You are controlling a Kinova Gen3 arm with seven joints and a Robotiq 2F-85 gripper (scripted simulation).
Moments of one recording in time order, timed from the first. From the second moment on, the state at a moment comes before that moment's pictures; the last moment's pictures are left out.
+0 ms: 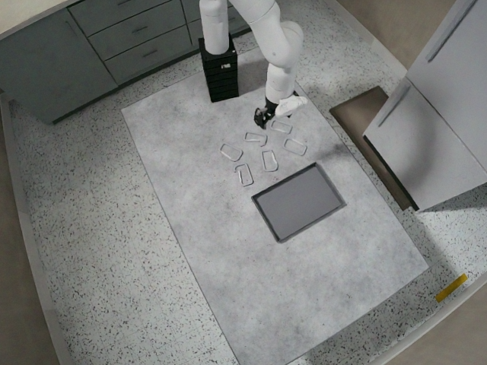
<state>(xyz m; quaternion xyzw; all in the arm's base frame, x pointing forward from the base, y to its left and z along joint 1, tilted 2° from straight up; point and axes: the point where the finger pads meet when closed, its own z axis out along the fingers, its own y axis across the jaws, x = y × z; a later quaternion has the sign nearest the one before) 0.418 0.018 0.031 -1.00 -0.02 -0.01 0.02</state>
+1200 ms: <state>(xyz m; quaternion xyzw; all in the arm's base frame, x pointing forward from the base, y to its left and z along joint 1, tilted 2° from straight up) 0.418 0.019 0.031 -0.94 -0.33 -0.01 0.02</state>
